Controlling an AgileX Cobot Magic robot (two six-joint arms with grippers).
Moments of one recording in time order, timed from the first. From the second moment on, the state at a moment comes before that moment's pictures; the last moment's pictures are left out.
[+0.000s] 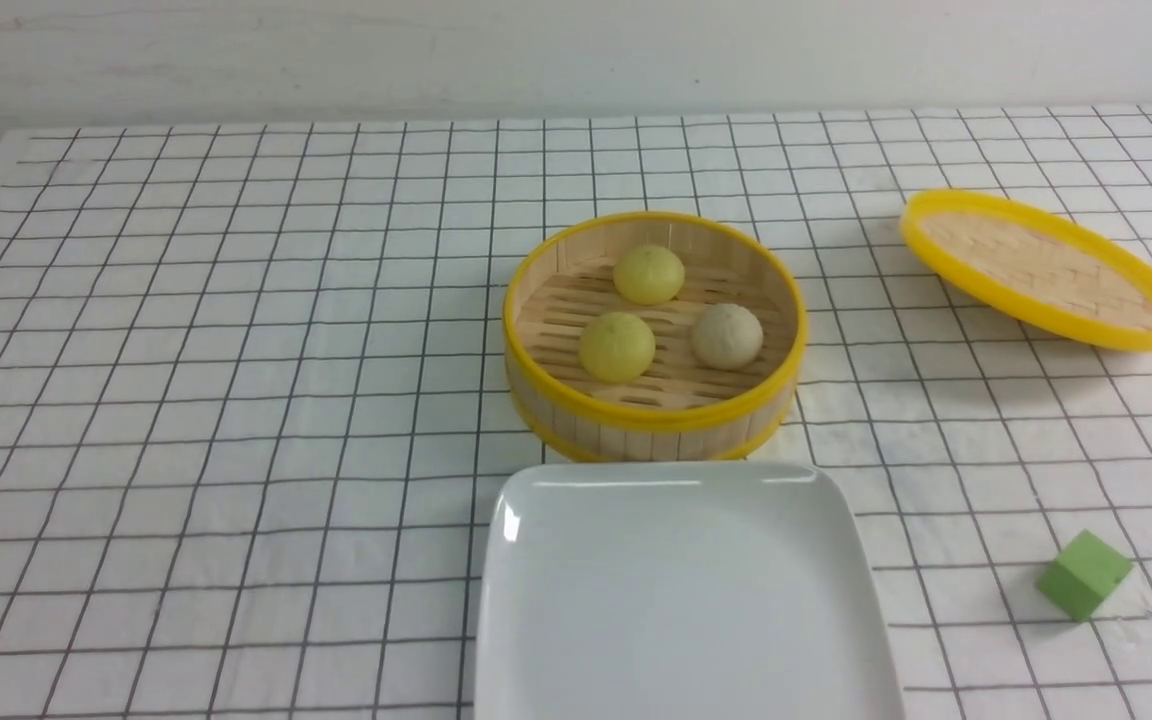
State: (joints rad) right arm 0.02 0.48 -0.69 -0.02 0.68 0.20; left arm 0.01 0.26 -0.53 -0.05 0.63 -0.59
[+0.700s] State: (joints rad) right arm 0.35 1.56 -1.23 0.48 0.76 -0.38; left arm 0.01 0.97 -0.66 -0.35 0.98 -0.05
